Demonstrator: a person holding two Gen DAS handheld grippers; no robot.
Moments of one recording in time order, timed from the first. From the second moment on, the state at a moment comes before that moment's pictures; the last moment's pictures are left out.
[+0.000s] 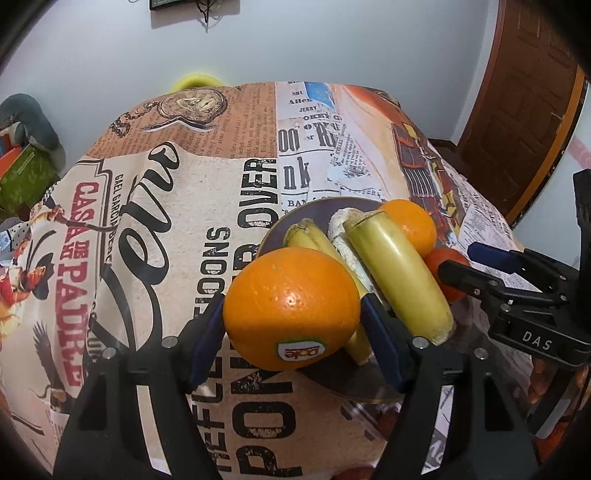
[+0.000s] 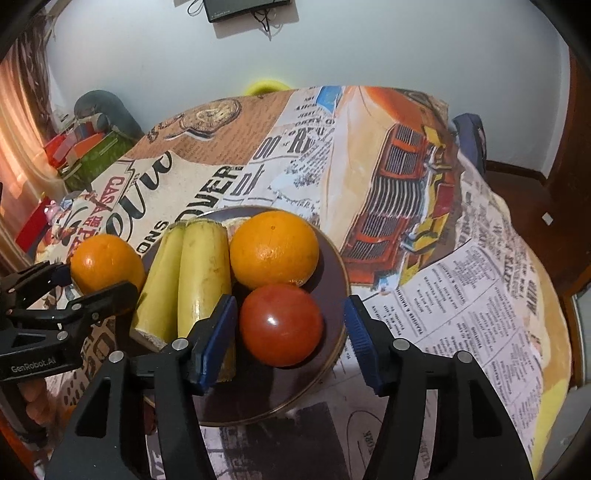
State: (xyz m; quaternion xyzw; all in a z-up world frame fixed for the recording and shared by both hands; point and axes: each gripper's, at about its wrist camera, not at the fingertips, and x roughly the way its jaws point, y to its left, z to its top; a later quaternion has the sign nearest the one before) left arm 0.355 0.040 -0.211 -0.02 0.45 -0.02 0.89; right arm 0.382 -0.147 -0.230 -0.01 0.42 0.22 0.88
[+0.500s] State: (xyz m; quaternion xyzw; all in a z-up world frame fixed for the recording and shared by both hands) left arm 0.309 0.043 -0.170 -0.01 0.42 -0.02 0.91; right arm 0.336 -0.158 -0.191 -0.01 0.39 0.21 0.90
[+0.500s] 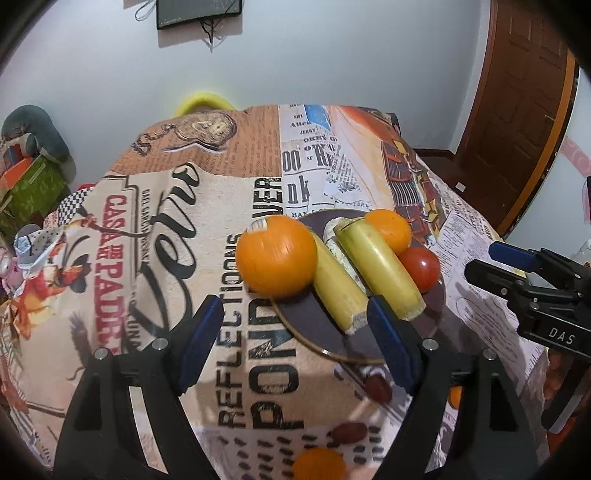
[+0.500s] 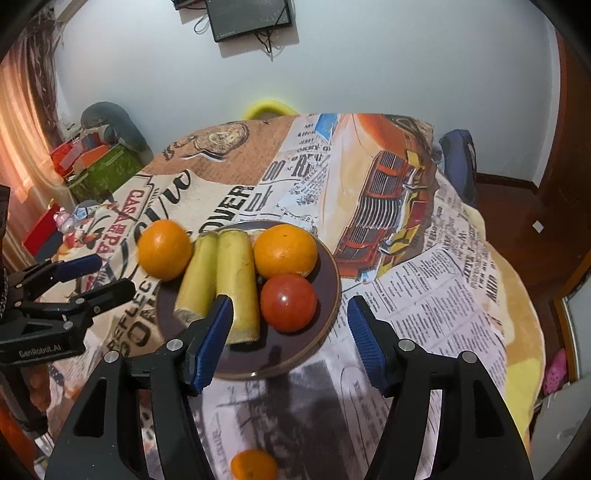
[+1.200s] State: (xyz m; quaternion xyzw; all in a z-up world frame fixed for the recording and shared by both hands) left arm 0.231 0.069 -0.174 -0.02 0.44 0.01 0.90; right arm 0.271 -0.161 -0.190 -0.03 0.40 0.21 0.89
